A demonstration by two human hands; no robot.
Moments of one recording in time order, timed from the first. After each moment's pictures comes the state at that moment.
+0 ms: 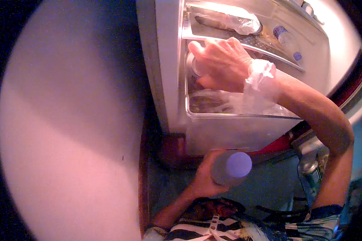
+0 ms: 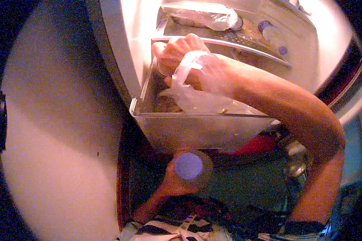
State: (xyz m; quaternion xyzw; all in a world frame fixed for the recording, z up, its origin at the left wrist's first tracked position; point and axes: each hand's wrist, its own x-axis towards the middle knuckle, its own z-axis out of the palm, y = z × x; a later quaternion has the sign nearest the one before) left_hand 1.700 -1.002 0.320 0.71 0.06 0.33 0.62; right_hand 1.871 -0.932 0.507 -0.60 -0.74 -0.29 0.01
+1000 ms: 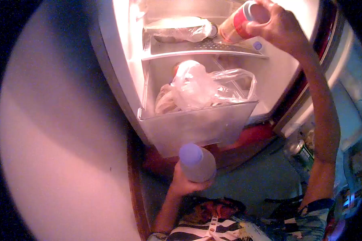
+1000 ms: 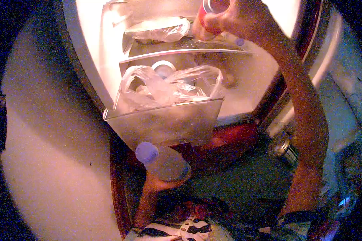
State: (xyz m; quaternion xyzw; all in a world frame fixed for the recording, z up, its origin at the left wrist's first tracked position) left_hand 1.675 -0.979 0.318 0.69 0.04 0.33 0.65; right_hand 1.880 -1.051 0.637 -0.72 -0.56 -0.31 0.25
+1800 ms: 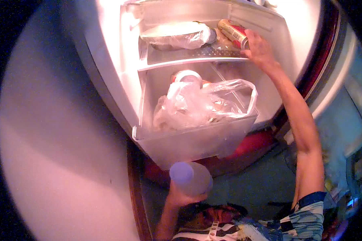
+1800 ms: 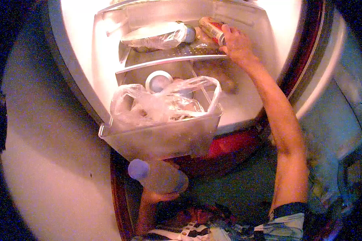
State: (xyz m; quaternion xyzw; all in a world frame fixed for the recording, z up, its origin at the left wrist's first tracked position) left_hand 1.648 -0.990 0.308 0.69 0.14 0.29 0.65; right_hand 2.035 -1.001 0.545 -0.79 -0.48 -0.36 0.14
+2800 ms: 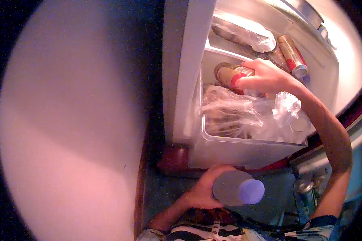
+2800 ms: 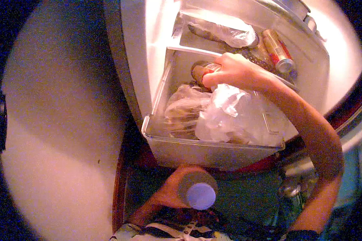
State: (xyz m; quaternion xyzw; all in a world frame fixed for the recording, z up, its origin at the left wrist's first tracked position) left_hand 1.661 -0.981 0.333 0.69 -0.01 0.26 0.68; right_hand 1.875 -0.933 0.552 -0.79 -0.61 0.09 0.03
